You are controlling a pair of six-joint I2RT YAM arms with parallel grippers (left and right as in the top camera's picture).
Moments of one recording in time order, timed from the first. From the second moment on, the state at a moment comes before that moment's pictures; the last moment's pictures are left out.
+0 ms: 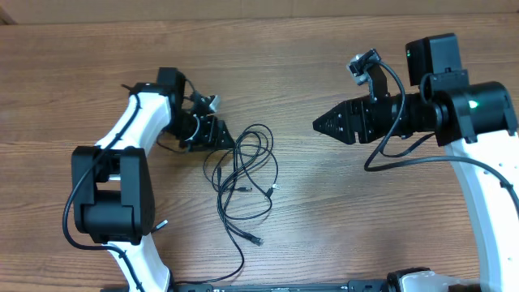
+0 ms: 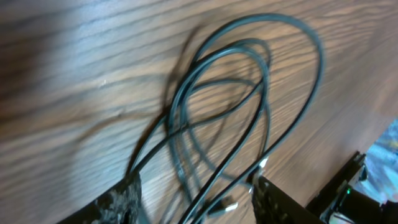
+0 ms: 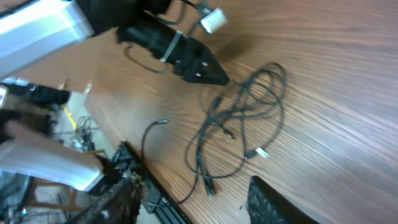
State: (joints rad) left arm -0.08 1.99 1.38 -0.96 0.63 0.06; right arm 0.17 1.46 1.65 -1.30 -0.76 -0.05
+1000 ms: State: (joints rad) left arm -0.52 1.99 1.44 -0.62 0.23 -0.48; right arm 0.15 1.65 1.65 -1.32 -0.40 0.15
